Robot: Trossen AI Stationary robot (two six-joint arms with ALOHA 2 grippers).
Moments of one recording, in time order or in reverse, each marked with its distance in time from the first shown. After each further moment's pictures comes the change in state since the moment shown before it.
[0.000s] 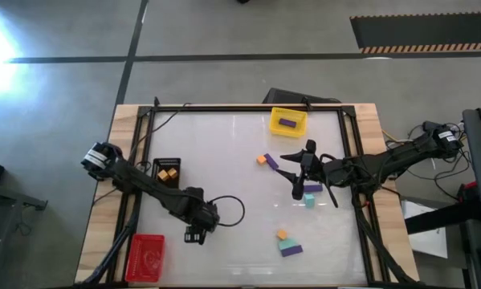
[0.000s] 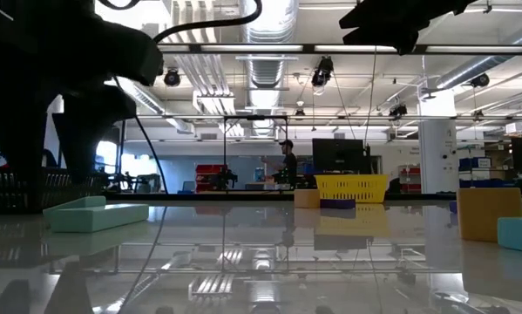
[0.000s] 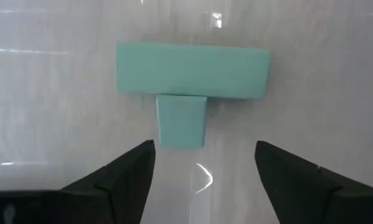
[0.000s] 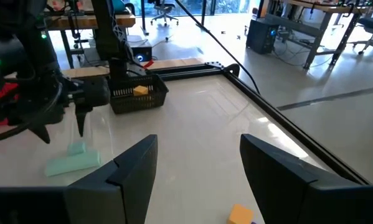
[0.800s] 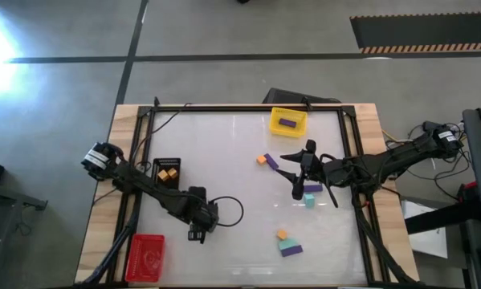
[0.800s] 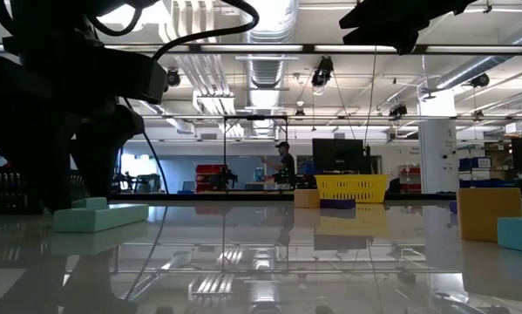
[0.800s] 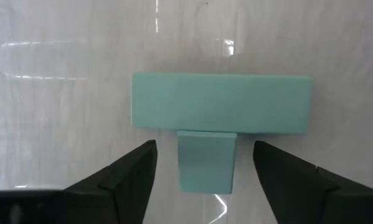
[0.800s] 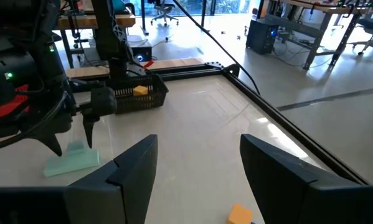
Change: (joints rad) left arm 0.000 0.004 -0.112 0.191 -0.104 0.024; right arm 0.000 0.000 0.000 0.000 0.000 -0.003
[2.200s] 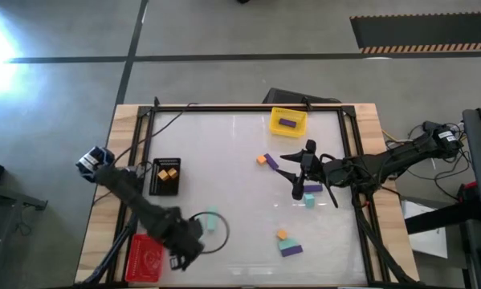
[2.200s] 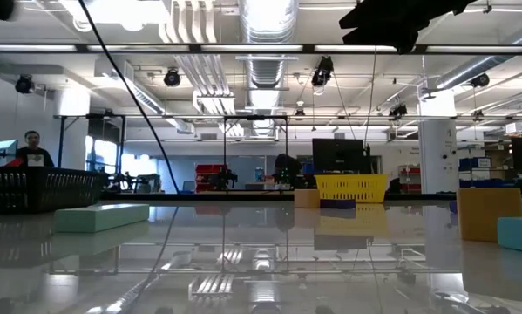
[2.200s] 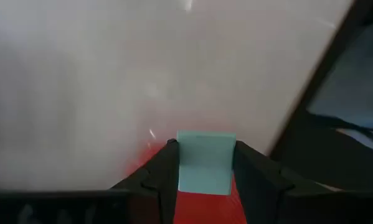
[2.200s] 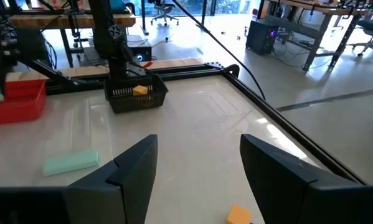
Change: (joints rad) left arm -0.247 -0.007 0.435 -0.538 0.306 -0.571; right arm 0.000 0.000 0.000 0.000 0.000 -0.007
